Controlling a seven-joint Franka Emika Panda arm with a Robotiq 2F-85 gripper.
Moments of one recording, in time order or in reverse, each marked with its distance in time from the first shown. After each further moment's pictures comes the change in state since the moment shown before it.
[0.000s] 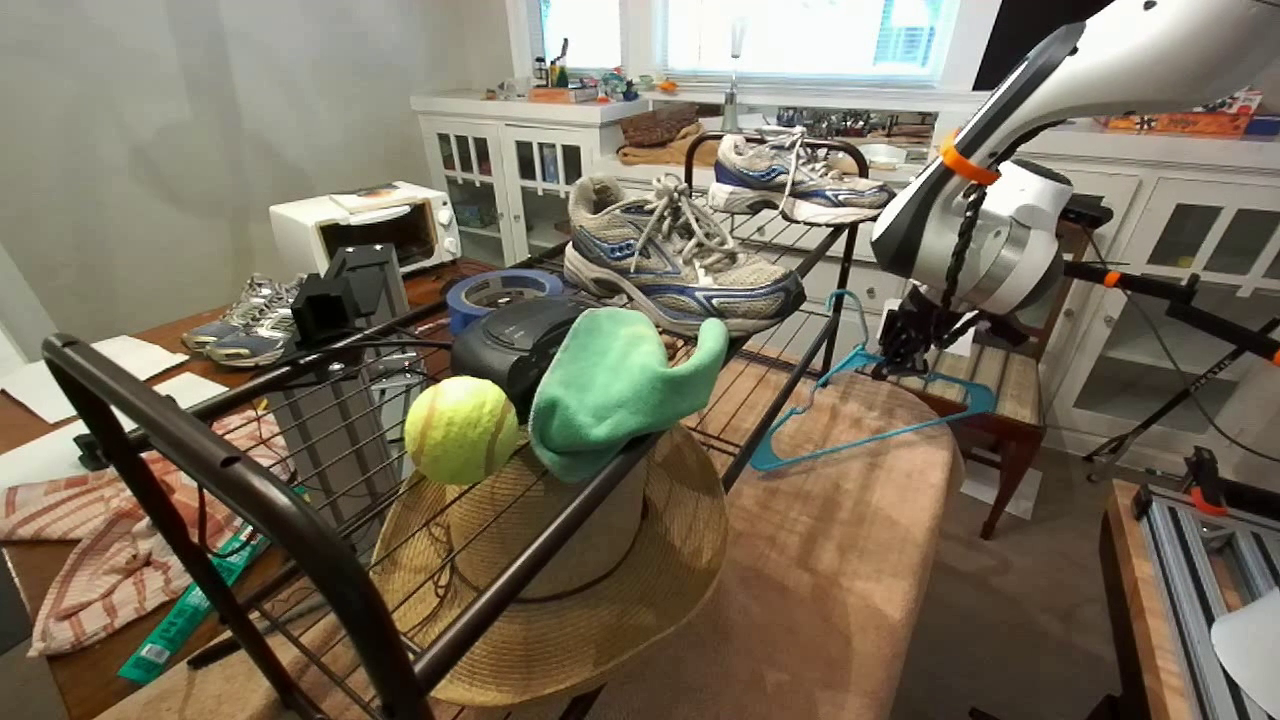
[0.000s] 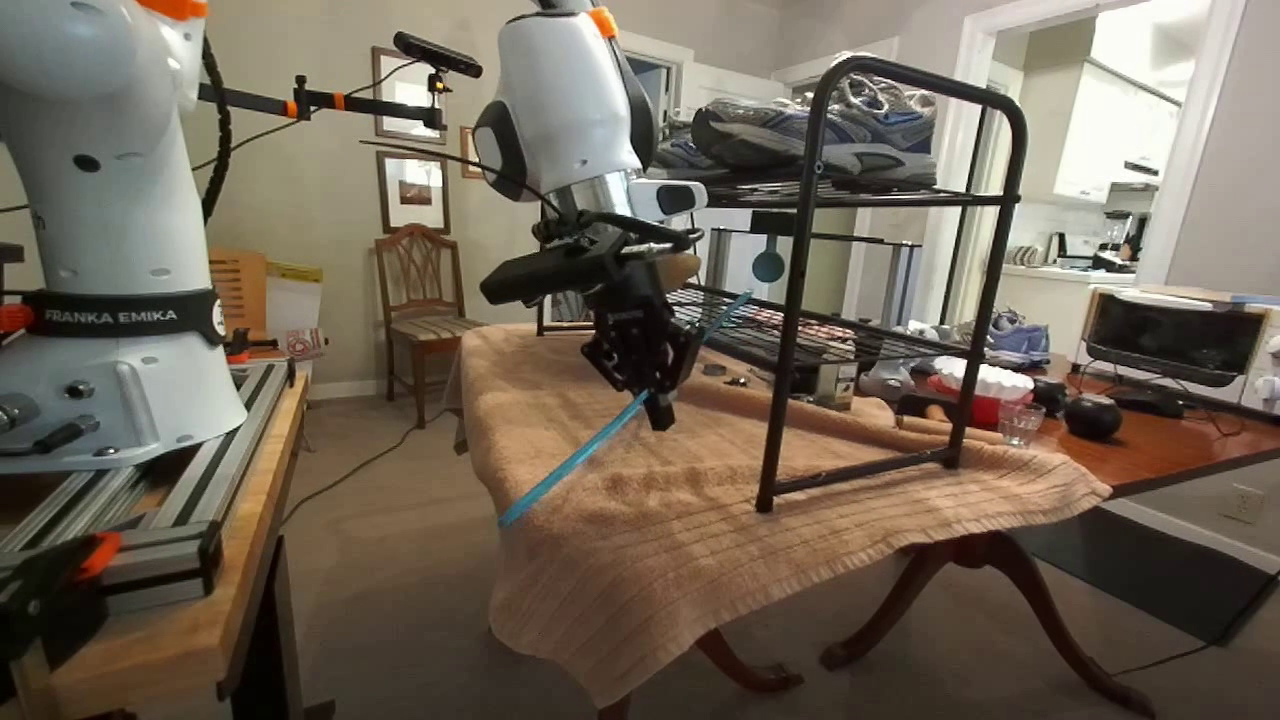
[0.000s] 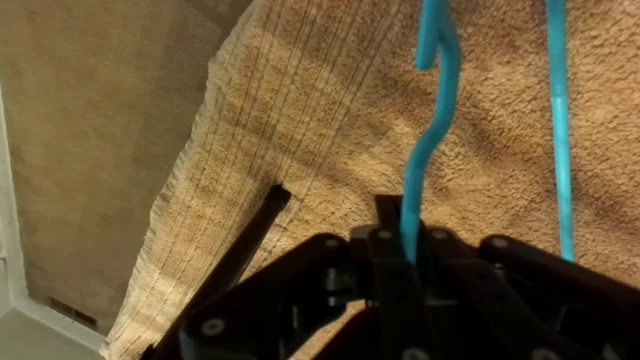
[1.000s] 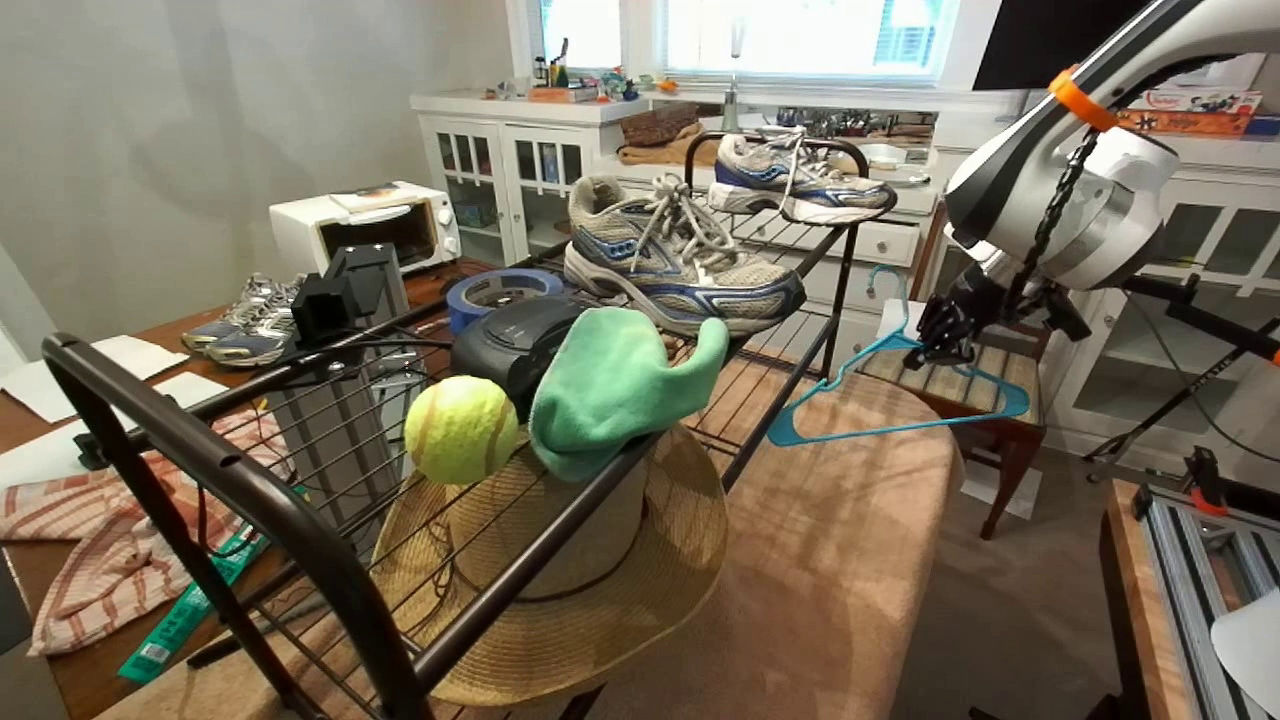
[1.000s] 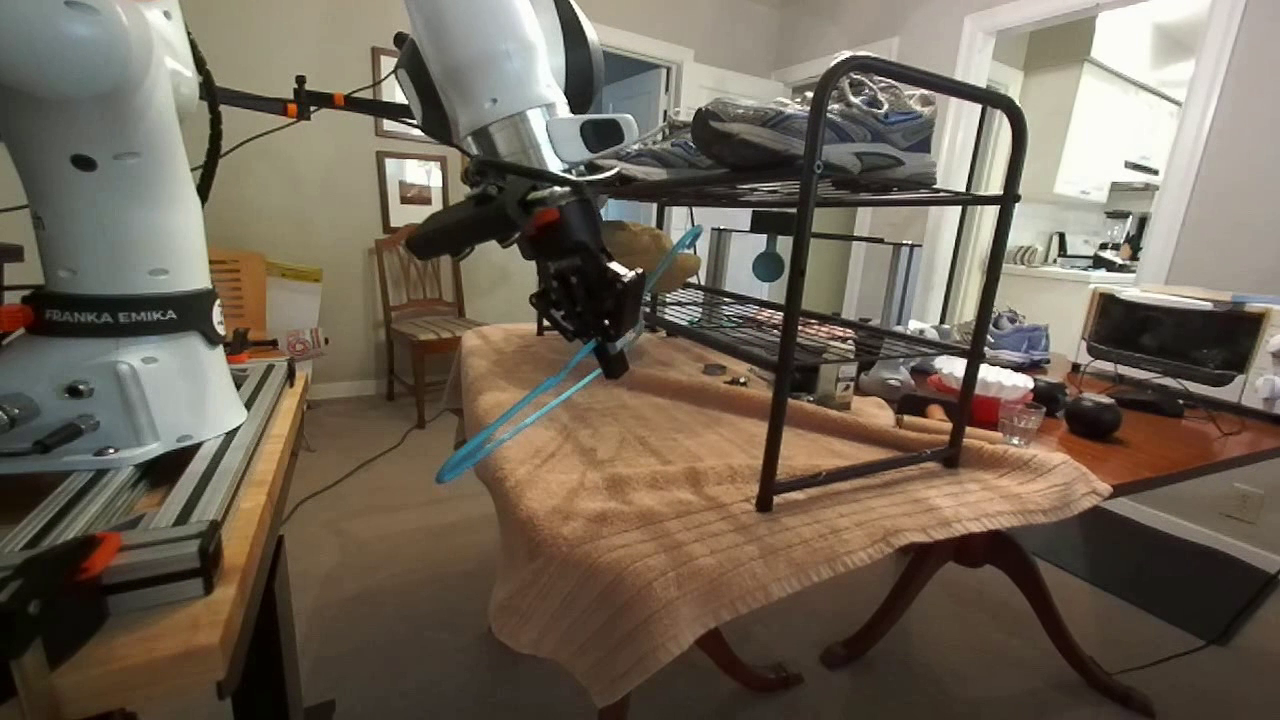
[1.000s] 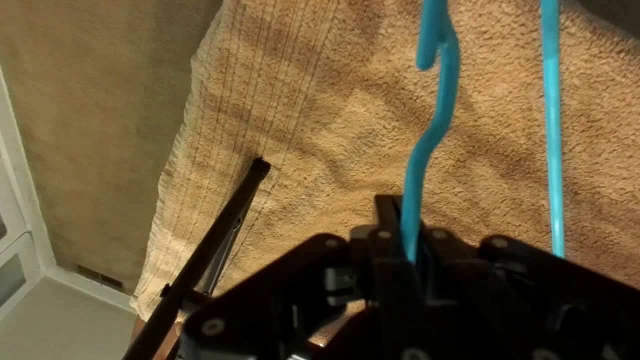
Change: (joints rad) arm -0.022 -0.293 -0.016 -0.197 0.005 0.003 -0.025
